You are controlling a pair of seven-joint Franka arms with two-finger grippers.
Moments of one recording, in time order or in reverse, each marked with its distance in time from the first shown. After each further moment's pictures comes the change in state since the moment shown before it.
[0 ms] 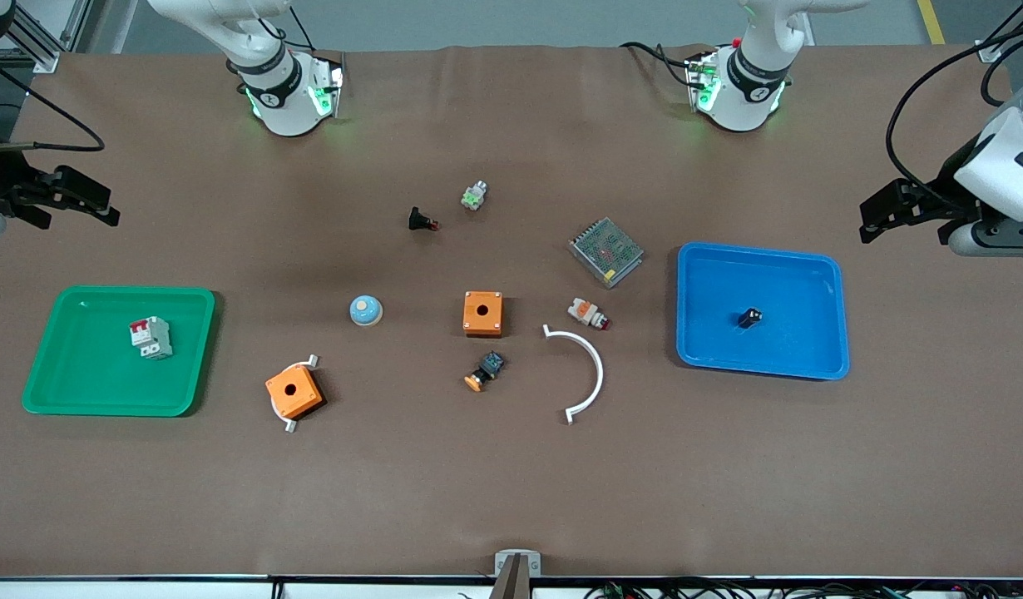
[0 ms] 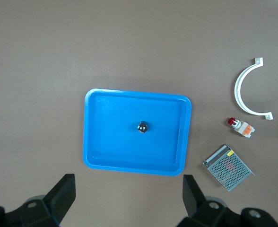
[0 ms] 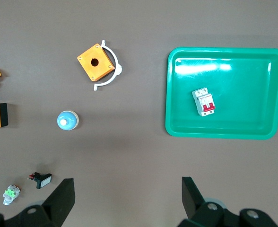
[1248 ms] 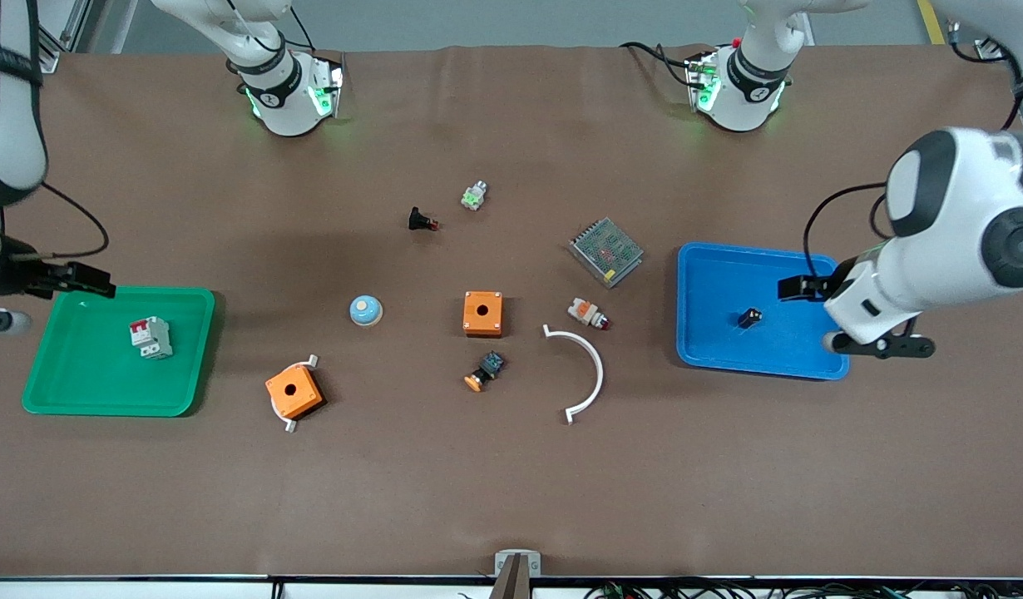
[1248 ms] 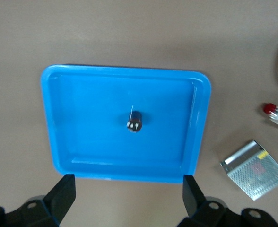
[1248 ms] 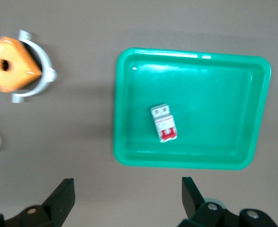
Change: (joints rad) left arm -0.010 0.249 -0.010 -0.203 0.000 0.214 0.001; right arm -0.142 0.296 -0.003 -0.037 -0.096 0.269 -0.178
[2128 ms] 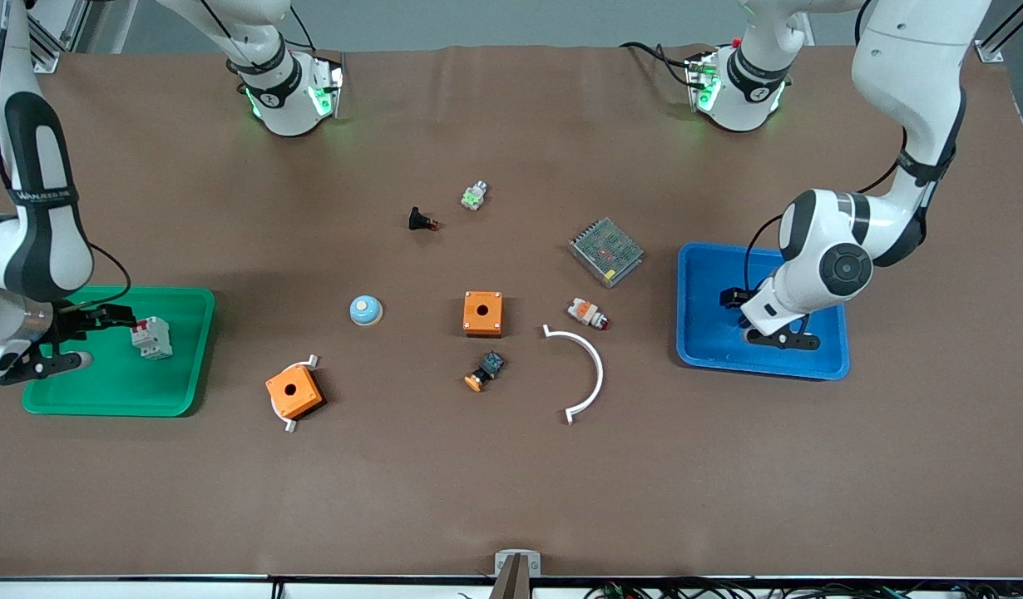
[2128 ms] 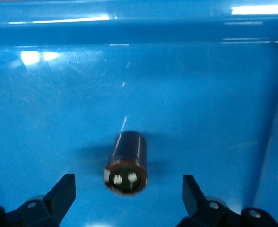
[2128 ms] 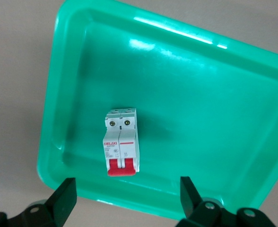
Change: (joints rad) left arm 0.012 0.126 0.004 -0.456 0.074 0.627 0.015; right arm -0.118 0.280 -0.001 -0.001 -0.011 0.186 -0.315
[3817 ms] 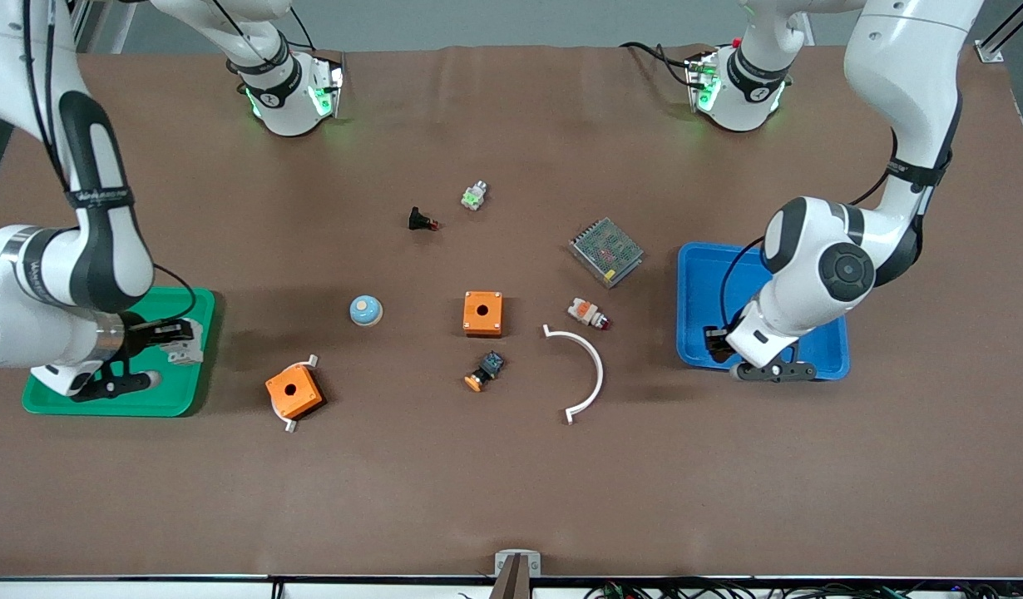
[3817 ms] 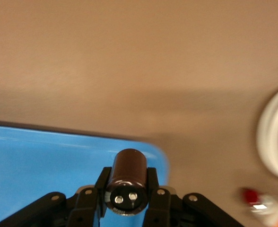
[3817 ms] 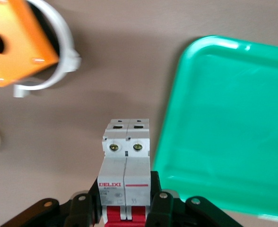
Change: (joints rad) left arm -0.031 0.008 -0.140 0.287 -0.089 -0.053 -0.259; right arm 0.211 -0.029 0.041 0.100 0.088 -0.230 0.344
